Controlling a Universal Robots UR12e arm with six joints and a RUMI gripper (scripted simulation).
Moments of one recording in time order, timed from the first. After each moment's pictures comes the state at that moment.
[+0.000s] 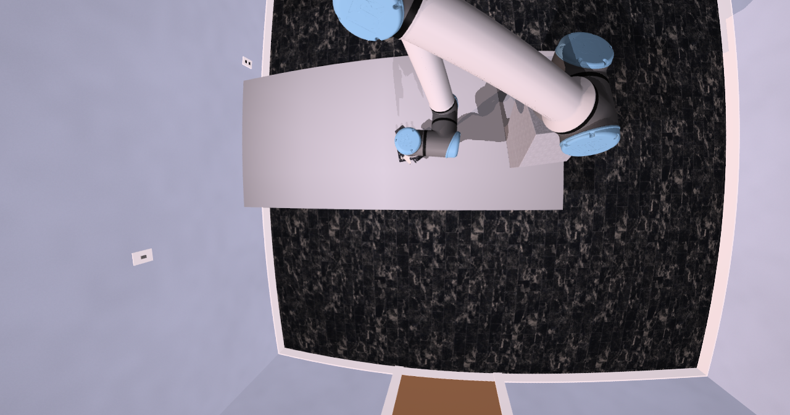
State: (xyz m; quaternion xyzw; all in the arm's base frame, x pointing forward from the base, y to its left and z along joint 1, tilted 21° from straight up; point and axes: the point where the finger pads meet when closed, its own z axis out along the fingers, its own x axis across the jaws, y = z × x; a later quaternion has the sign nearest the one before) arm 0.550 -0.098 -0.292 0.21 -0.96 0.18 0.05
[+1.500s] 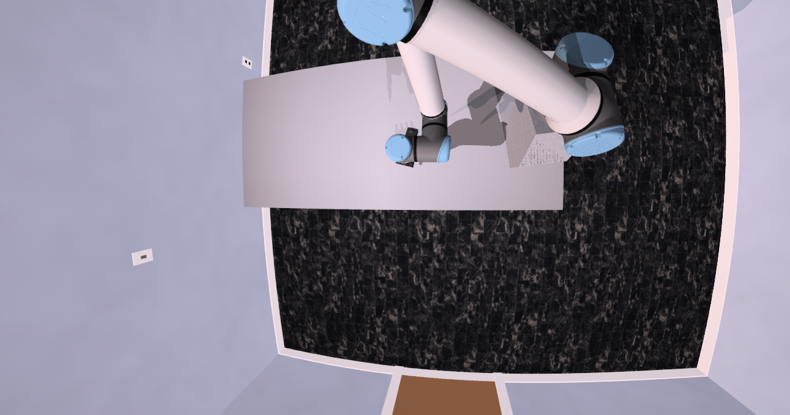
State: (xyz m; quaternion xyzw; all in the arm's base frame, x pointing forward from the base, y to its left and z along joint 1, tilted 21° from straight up) arm 0.571 -0.080 -0.290 -0.22 -0.96 0.18 -0.03
